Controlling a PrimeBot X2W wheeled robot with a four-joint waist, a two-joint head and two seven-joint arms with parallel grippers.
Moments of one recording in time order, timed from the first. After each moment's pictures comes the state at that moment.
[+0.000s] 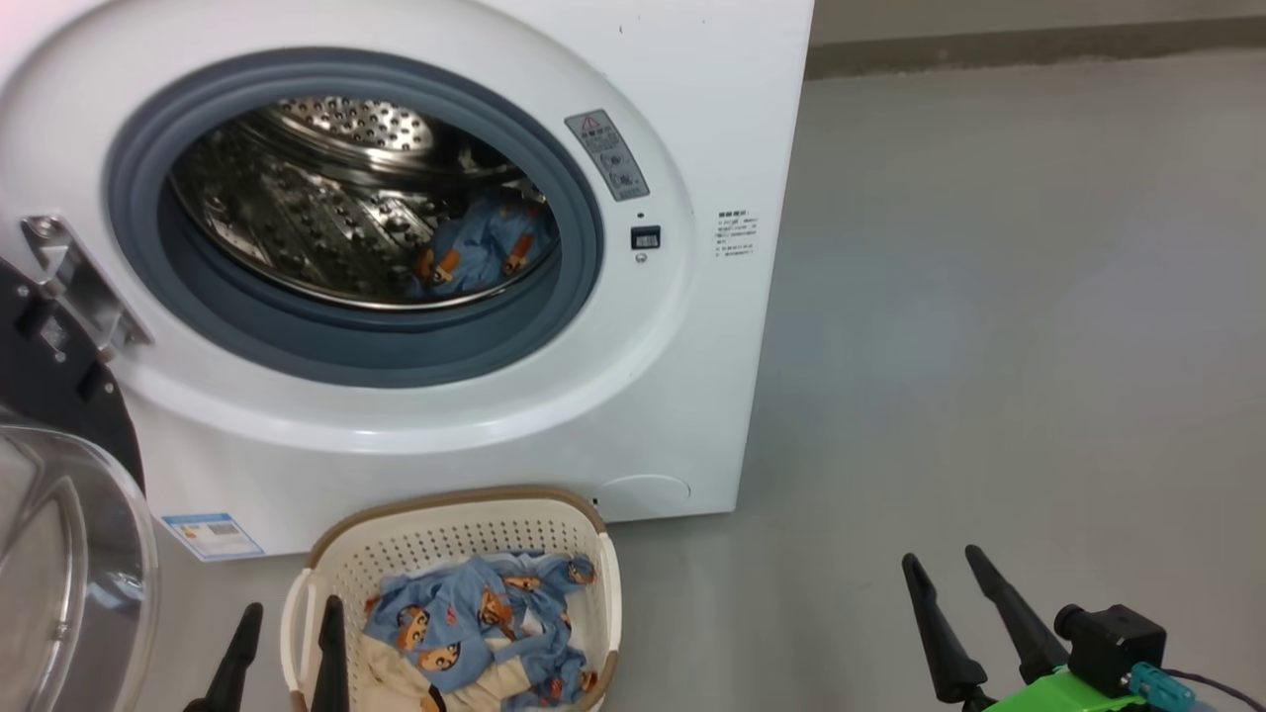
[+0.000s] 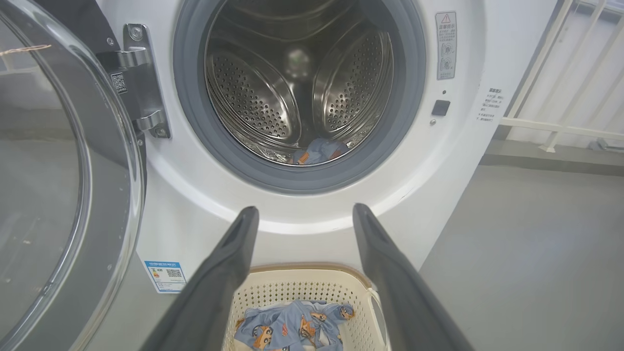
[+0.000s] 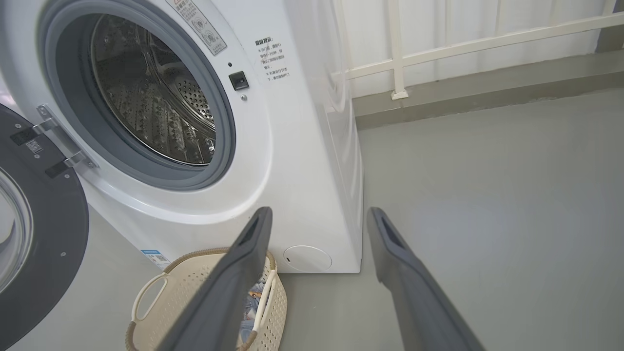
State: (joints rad) left arm 0.14 0.04 0.01 0.03 -0.22 0.07 -0.26; right arm -0.01 -0.12 0.11 0.27 0.38 0.13 -0.26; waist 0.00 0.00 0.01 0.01
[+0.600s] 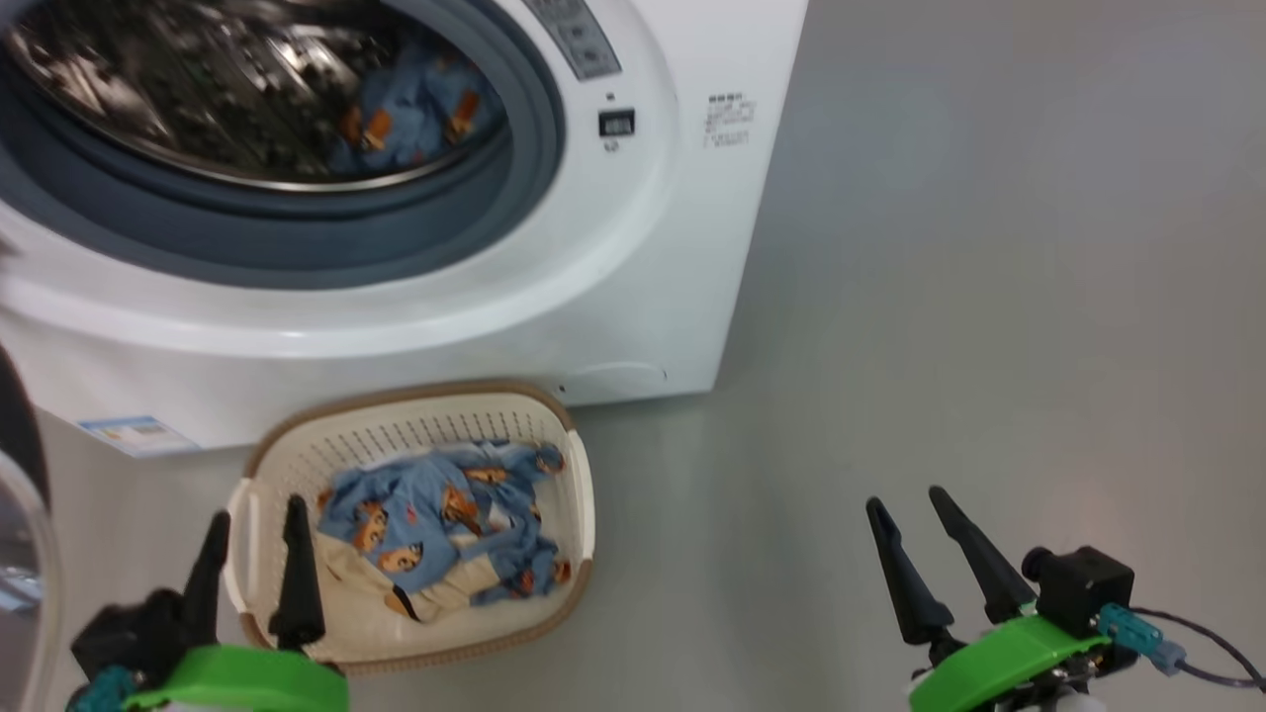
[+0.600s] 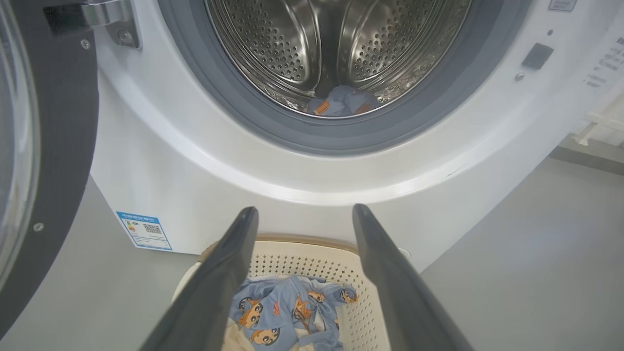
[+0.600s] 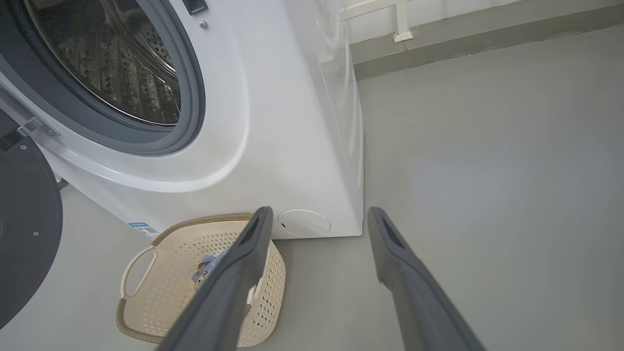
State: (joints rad) left arm -0.07 0.04 0.03 0.22 -0.32 -0.01 -0.26; right arm -0.10 -0.11 0.15 0.30 0.38 0.13 -0.26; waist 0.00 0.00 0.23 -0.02
